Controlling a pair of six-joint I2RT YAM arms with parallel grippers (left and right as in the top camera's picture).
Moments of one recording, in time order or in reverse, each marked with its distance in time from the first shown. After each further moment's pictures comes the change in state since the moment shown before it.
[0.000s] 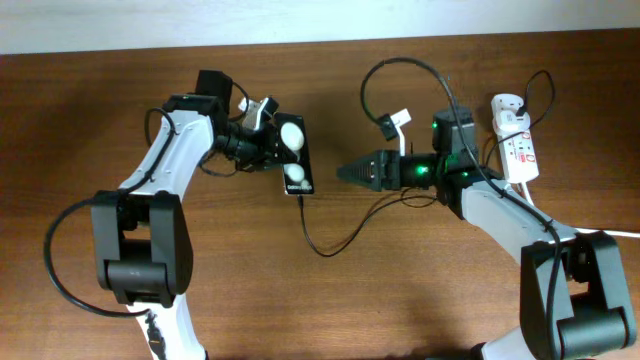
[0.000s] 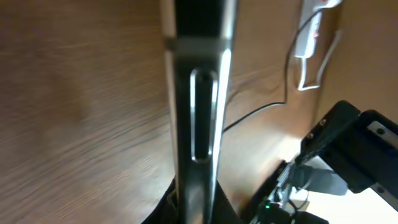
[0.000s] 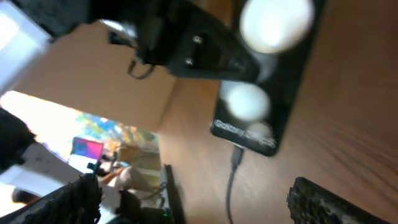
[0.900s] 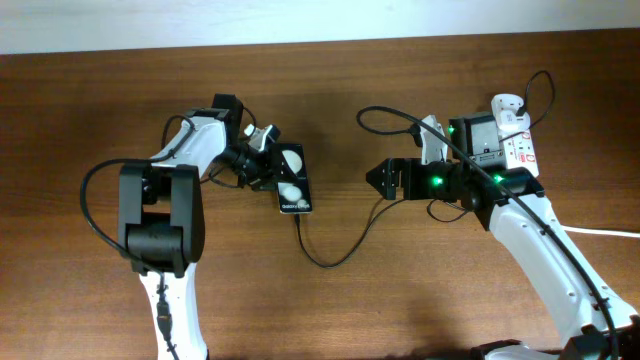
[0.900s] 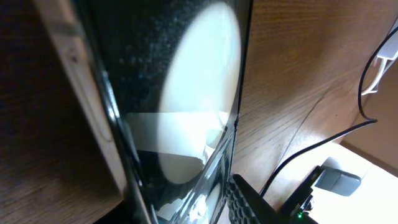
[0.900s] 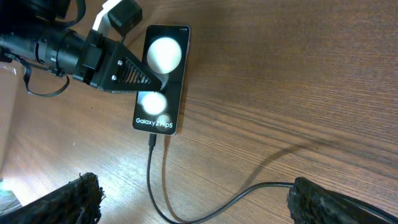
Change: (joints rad) left arm -0.001 0.208 -0.002 0.010 -0.111 0.018; right arm 0.000 -0.276 0.093 -0.669 0.681 -0.252
